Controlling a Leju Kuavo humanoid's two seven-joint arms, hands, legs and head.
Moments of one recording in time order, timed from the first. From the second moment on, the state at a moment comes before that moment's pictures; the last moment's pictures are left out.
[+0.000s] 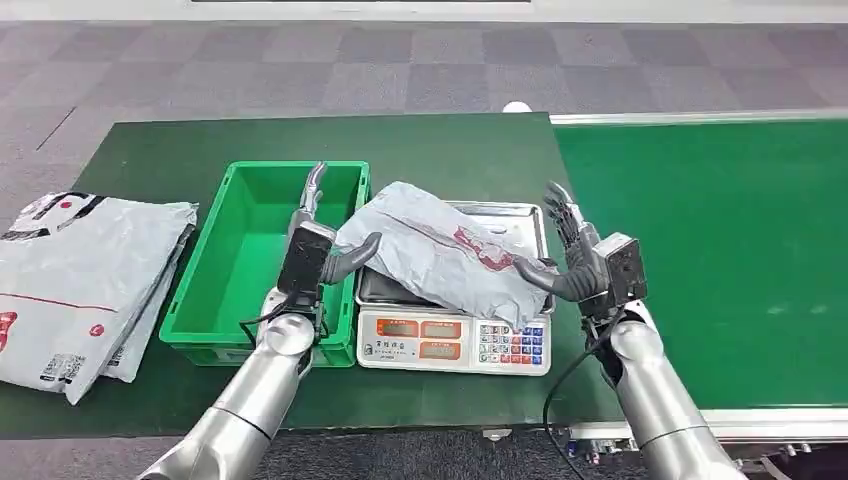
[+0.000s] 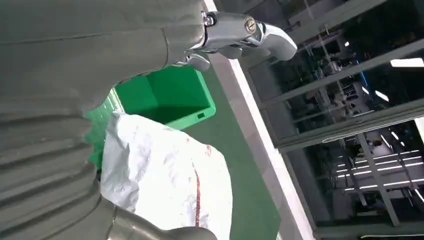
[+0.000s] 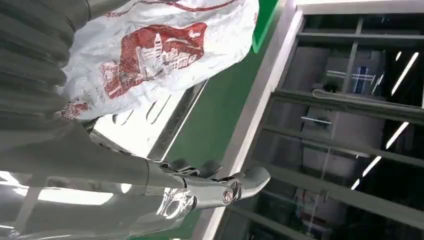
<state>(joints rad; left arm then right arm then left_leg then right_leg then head) -0.53 -0.20 -0.32 -0.86 -0.19 0.38 -0.49 -0.43 -0.08 0.27 -1.07 -0.10 0.14 -0.49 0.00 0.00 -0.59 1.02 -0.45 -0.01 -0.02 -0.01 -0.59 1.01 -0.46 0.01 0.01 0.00</state>
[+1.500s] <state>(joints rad) -0.97 -0.26 -0.77 -0.35 -0.88 -0.21 -0.35 -0.62 0.03 0.10 -0.77 -0.11 0.08 -0.54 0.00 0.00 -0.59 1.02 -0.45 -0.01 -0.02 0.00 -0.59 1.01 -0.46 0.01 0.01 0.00</state>
